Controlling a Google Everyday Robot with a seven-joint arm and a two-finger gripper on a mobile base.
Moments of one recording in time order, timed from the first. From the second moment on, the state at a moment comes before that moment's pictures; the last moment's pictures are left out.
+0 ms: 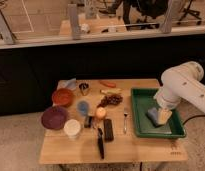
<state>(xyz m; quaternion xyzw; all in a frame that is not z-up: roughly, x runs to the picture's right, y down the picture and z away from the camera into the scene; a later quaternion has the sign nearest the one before) 0.285 0.106 0.684 -0.28 0.02 0.02 0.96</state>
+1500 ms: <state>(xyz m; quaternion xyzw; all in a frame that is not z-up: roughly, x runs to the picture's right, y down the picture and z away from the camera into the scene) 0.268 0.104 0.698 -0.27 -0.02 0.00 0.96</state>
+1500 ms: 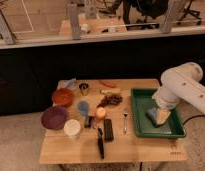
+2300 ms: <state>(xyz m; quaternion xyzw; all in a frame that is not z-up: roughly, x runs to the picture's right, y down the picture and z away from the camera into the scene) 0.166 0.102 0.730 -0.23 -0.10 -0.08 0.96</state>
